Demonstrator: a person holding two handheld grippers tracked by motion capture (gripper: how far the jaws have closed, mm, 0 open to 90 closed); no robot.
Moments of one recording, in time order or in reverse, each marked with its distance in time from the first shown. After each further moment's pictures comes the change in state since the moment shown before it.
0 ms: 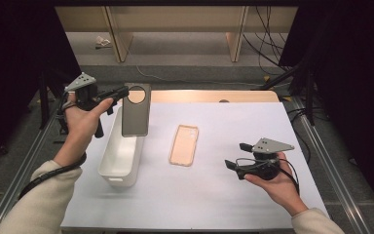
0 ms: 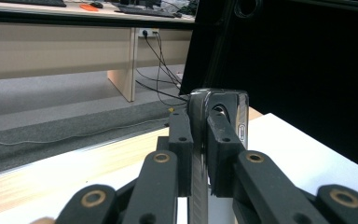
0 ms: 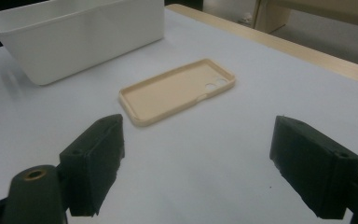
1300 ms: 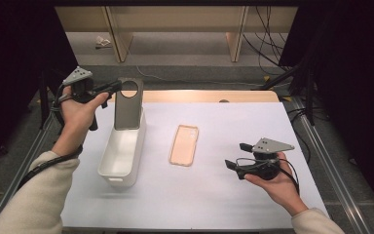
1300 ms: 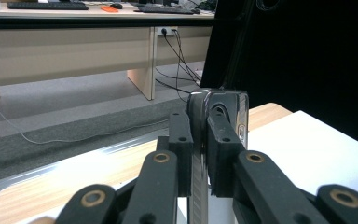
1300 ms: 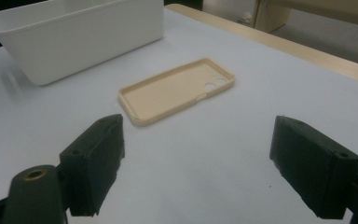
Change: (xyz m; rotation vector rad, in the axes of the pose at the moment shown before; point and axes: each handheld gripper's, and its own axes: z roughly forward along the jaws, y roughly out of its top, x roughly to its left) left arm 0.025 0.009 0.006 0.013 0.075 0.044; right arm -0.001 -0.001 0.000 -0.001 0.000 0.003
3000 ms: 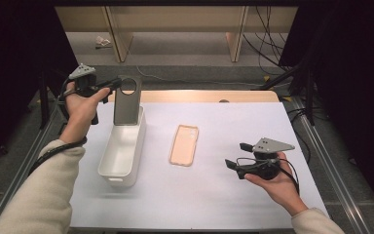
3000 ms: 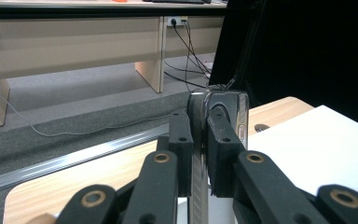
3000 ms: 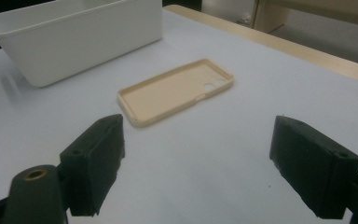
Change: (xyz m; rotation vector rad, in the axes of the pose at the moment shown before) left arm 0.026 -0.004 0.026 0.037 0.028 0.003; right arm -0.001 0.000 0.000 -0.001 -0.002 0.009
